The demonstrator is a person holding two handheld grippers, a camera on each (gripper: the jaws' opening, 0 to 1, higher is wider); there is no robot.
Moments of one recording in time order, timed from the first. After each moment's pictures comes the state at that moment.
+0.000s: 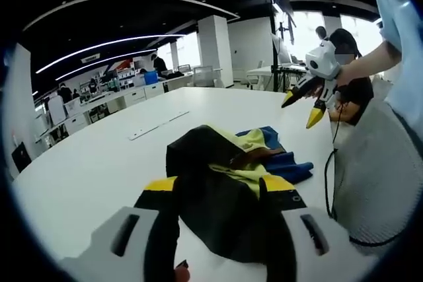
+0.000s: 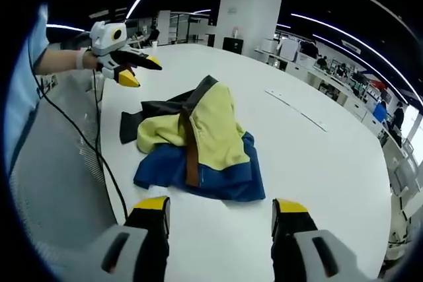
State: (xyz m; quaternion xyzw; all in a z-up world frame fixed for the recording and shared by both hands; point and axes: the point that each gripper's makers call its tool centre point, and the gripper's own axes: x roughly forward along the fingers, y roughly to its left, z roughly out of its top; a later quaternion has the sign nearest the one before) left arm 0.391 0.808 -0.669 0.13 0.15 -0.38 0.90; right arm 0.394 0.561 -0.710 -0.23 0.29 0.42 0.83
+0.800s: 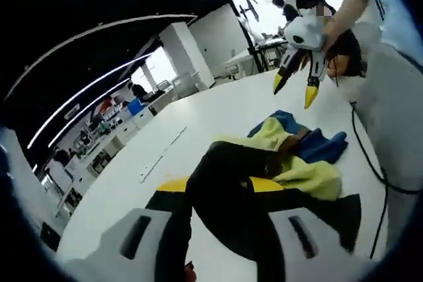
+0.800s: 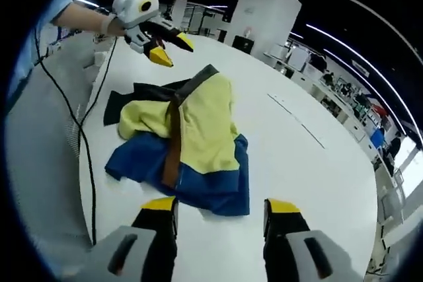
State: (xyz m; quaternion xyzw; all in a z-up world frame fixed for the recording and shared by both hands) left arm 0.459 0.782 -0.666 0.34 0.06 -0.43 0.83; right arm 0.431 0.573 -0.724 -0.33 0.25 0.43 0.81
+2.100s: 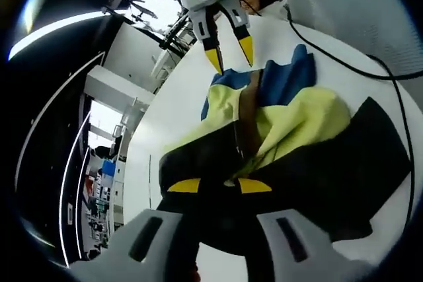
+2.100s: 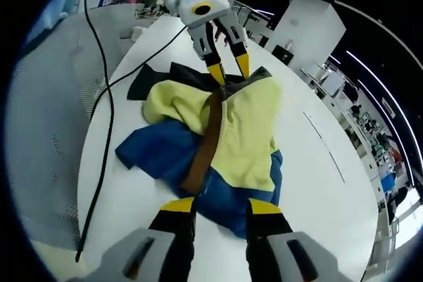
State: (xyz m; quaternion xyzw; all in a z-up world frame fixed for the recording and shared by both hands) left arm 0.465 0.749 -0.719 0.55 0.01 -0.53 0.65; right arm 0.417 0.605 -0.750 -0.40 0.21 0.50 0.74
